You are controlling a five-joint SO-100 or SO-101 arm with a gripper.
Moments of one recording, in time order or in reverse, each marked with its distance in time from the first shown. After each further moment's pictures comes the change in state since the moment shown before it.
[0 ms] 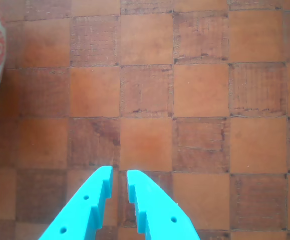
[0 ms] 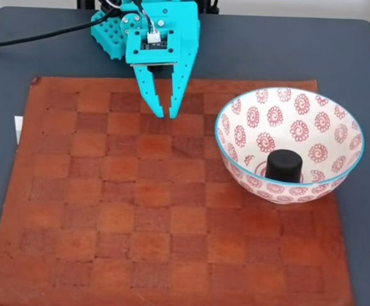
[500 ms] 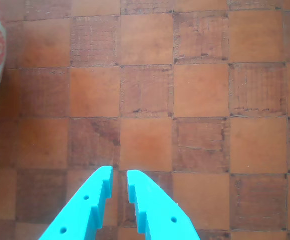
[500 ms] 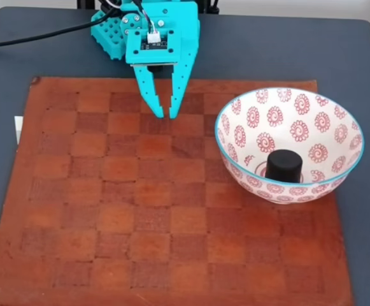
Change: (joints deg) arm 0.0 0.0 0.0 0.0 0.0
